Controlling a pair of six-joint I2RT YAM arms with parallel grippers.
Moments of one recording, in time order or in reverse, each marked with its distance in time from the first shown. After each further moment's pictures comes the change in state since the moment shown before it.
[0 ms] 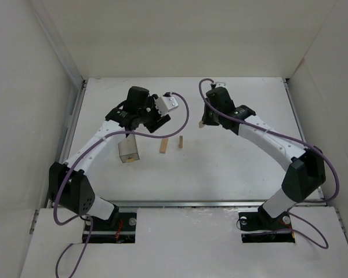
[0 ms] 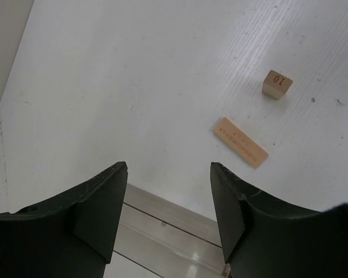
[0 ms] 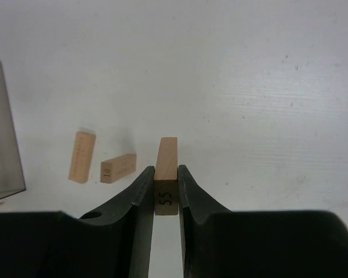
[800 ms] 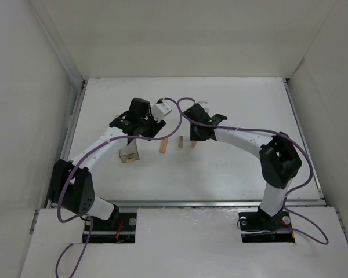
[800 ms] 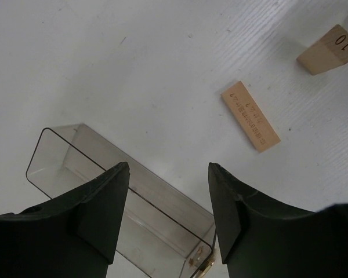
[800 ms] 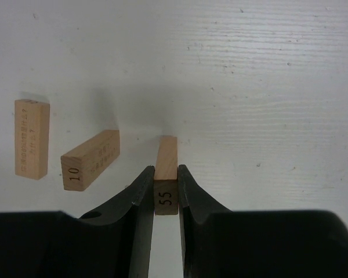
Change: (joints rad) left arm -0.002 -0.003 -0.183 0.101 -0.206 -0.189; right arm 0.130 0.227 -0.044 -0.022 0.084 0.122
